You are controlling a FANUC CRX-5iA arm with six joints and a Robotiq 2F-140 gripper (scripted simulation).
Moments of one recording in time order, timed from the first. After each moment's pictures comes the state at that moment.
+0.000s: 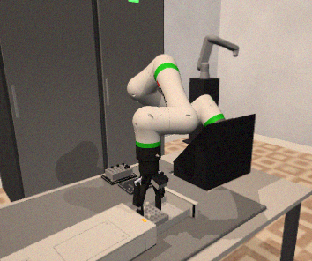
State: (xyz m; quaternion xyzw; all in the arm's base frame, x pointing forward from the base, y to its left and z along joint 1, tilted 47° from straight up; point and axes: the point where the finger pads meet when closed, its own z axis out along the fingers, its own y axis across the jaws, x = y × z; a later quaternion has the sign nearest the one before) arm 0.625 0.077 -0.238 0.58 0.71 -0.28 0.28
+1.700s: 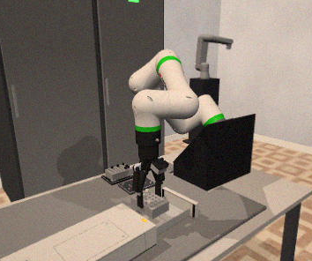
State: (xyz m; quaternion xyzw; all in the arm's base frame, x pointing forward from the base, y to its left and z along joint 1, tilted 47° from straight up) arm 0.620 0.120 -0.199 0.58 0.71 -0.28 0.28
